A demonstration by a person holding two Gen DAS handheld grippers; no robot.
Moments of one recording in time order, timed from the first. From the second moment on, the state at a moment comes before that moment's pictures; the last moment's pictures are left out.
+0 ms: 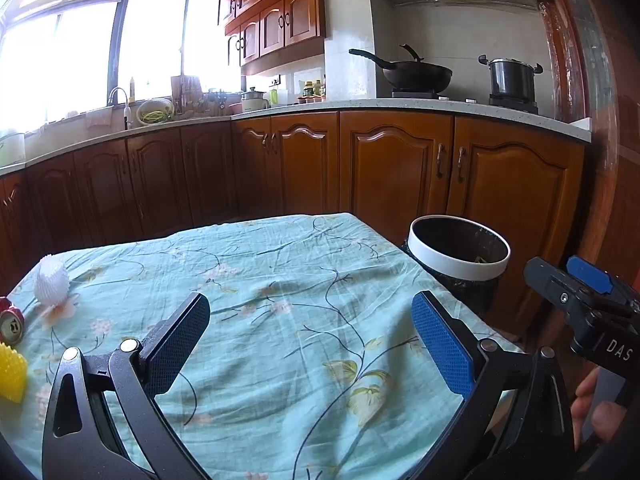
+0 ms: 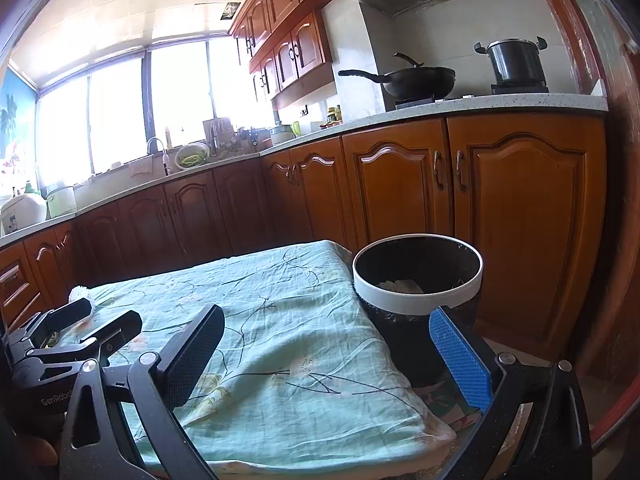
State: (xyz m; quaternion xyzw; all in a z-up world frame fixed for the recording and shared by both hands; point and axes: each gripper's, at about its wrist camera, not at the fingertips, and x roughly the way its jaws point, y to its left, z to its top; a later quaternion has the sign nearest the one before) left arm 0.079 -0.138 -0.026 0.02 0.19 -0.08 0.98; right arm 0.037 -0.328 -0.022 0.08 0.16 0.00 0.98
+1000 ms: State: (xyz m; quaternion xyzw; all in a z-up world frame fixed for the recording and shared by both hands) left arm 0.083 -0.138 -0.029 0.02 0.20 -0.08 0.98; right arm 0.039 -0.325 -0.020 0.08 0.16 0.01 0.98
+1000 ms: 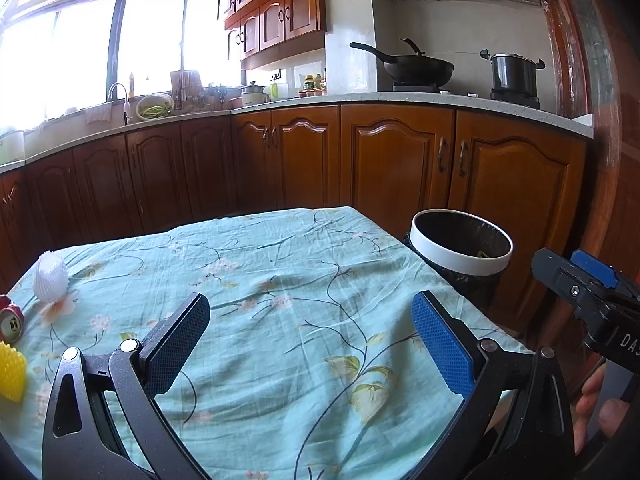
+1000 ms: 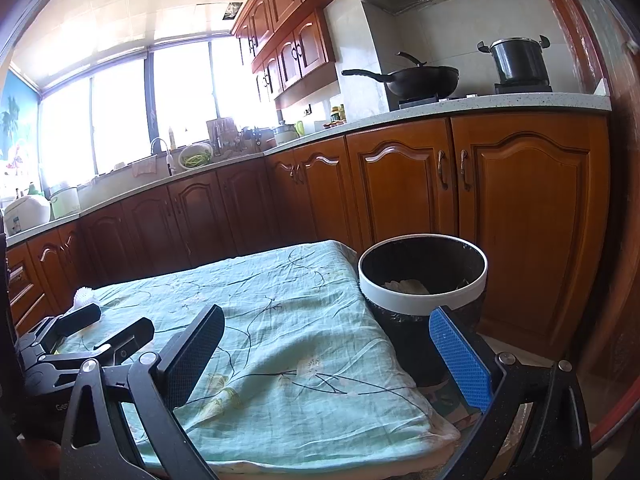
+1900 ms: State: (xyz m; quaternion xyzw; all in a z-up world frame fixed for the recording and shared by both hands) left arm 0.084 -0.140 -0.028 0.02 0.20 -0.08 0.98; right arm 0.043 -0.324 -0.018 0.08 0.16 0.02 0.98
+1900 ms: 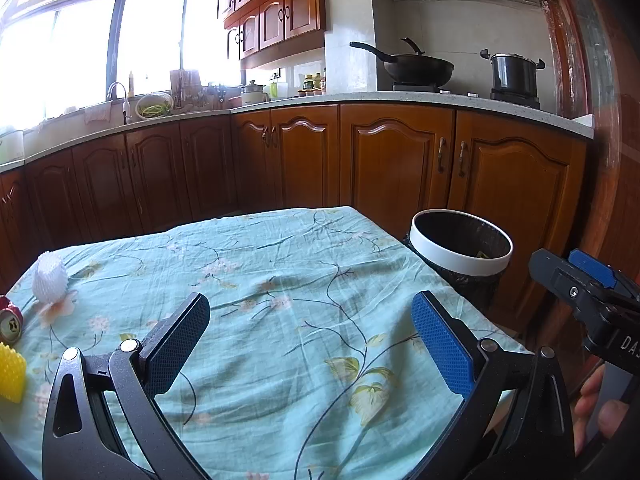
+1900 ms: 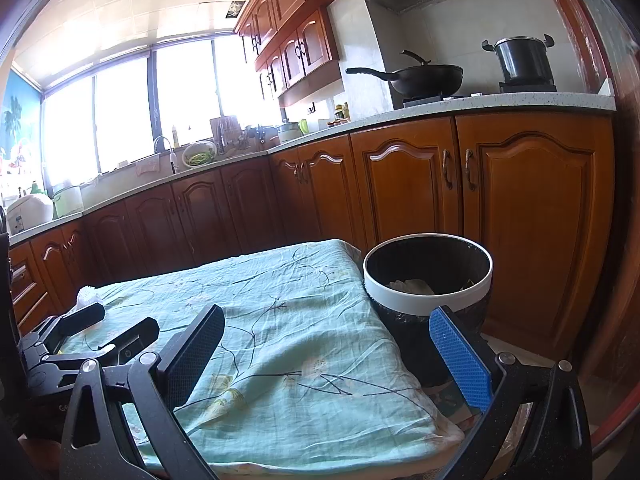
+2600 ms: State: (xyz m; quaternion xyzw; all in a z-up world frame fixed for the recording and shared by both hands) left arm 0.085 -0.136 -0.027 0.02 0.20 -0.08 0.98; right arm 0.047 -0.323 -0.017 0.09 0.16 0.02 0.98
